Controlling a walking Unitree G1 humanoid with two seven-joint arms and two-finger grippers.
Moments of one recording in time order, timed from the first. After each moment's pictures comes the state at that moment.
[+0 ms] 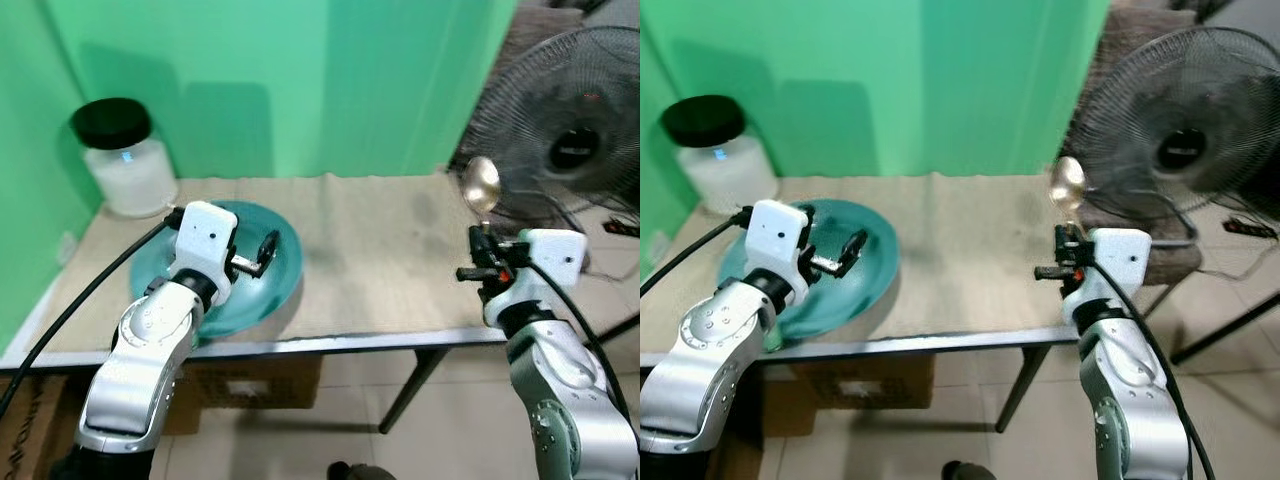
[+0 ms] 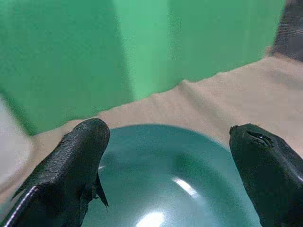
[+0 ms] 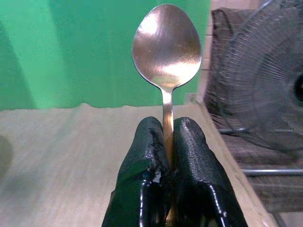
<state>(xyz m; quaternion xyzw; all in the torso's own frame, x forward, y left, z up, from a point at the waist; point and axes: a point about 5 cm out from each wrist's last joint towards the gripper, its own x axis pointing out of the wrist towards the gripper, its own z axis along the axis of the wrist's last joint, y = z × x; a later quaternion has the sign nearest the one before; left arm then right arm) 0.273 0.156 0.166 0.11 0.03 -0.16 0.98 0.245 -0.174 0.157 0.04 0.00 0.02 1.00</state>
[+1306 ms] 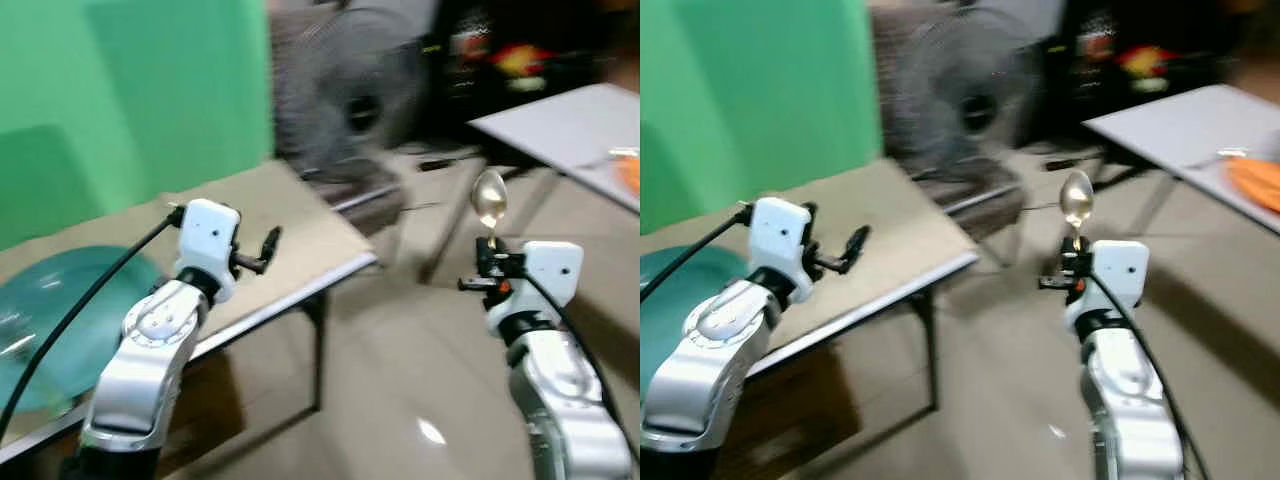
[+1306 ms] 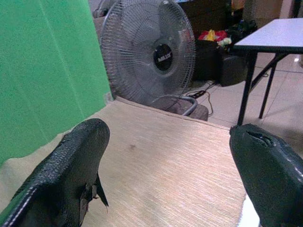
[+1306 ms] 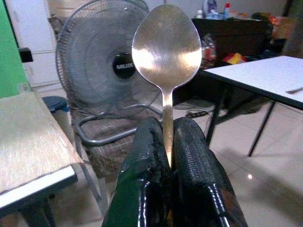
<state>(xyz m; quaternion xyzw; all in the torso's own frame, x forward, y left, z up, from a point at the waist) 0.273 0.160 0.162 0.10 0.03 -0.13 0.99 0.241 -0.170 0.144 0.02 0.02 0.00 1.00</state>
